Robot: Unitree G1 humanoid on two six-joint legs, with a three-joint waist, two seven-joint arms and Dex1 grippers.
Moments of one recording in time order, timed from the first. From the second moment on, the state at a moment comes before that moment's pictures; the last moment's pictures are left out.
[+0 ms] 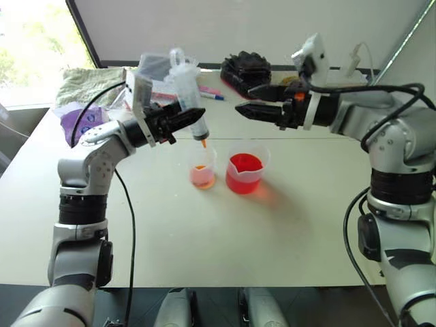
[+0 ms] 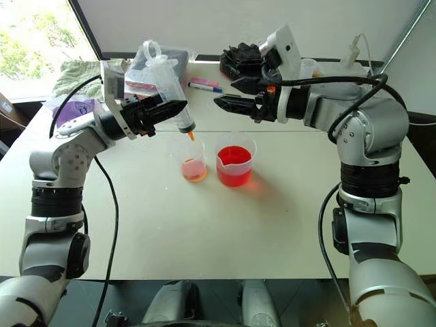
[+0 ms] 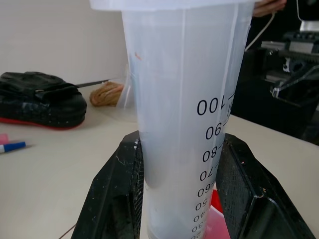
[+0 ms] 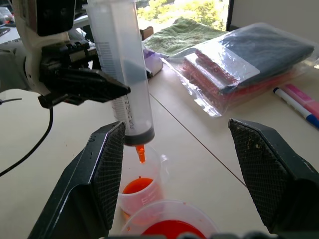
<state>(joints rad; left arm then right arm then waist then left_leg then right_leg) -0.82 0.48 0.16 0.07 -0.66 0.72 -0.80 -0.97 -0.59 -0.06 -0.12 0.60 1.08 0.77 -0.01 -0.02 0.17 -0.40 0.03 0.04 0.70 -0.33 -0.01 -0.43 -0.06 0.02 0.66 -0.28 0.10</state>
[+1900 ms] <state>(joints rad) -0.85 0.52 0.27 0.30 -0.65 1.46 -0.47 -0.87 -0.61 -0.07 -0.19 0.69 1.16 0.67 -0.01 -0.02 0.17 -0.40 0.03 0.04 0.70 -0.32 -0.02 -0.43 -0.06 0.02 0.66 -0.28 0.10</state>
